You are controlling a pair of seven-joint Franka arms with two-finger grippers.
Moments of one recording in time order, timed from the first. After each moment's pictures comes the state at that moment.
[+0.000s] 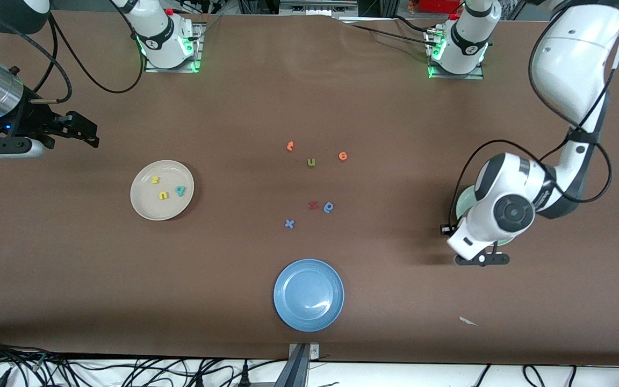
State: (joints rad) left arm 0.14 0.64 -0.35 -1.65 0.33 2.14 -0.36; right arm 0.03 0.02 0.05 -1.69 0.02 1.70 0.05
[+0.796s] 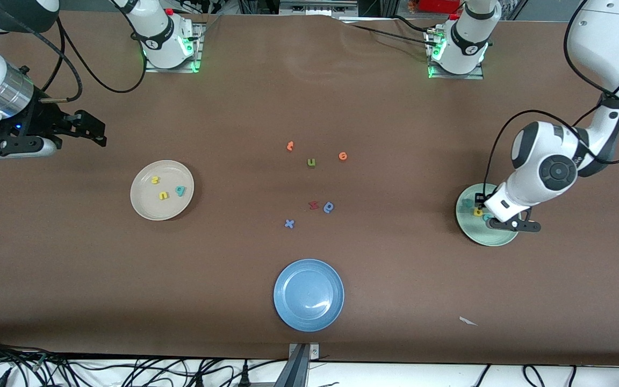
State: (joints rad) left arm 0.32 0.46 -0.35 -1.96 0.33 2.24 -0.13; right arm 0.06 0.02 0.05 -1.69 0.02 1.70 0.05
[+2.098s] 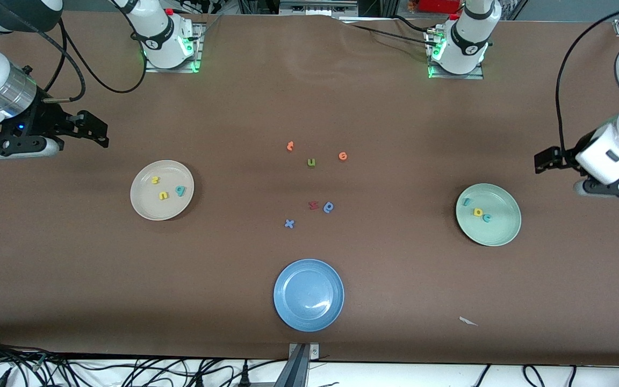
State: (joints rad) left arm 0.01 0.11 -0.02 -1.64 0.05 1.69 0.06; right arm 0.07 0.02 0.05 -1.69 0.02 1.71 0.05
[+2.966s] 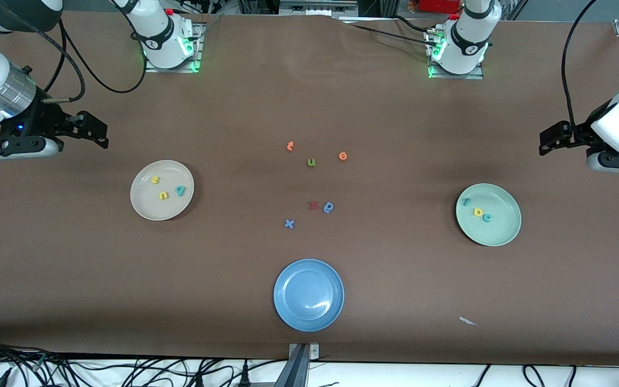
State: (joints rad) left arm -0.05 0.08 0.04 -1.60 0.03 1.61 0.07; right arm 0.07 0.02 0.05 -1.69 0.02 1.72 0.05
